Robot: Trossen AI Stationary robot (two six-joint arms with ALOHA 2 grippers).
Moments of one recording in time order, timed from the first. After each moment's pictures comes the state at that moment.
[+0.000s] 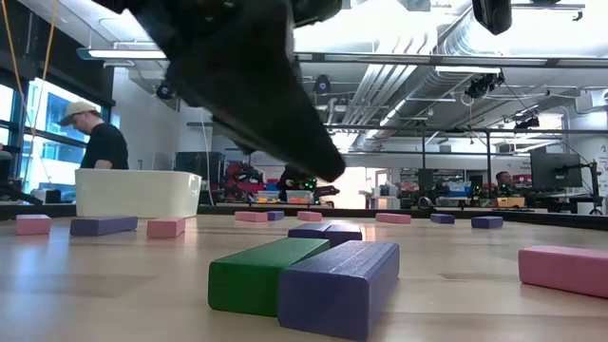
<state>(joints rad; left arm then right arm) -0.49 2.00 1.23 -0.04 -0.12 -0.42 0.55 1.30 0.96 -0.18 0.86 1.04</state>
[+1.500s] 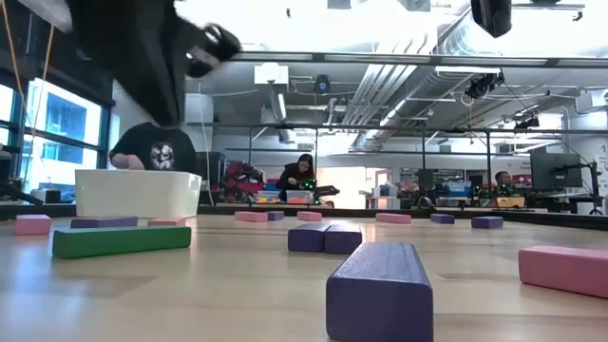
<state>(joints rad) -0.50 1.75 1.23 -0.63 -0.15 -0.09 0.54 1.30 0.96 -0.20 0.83 1.01</state>
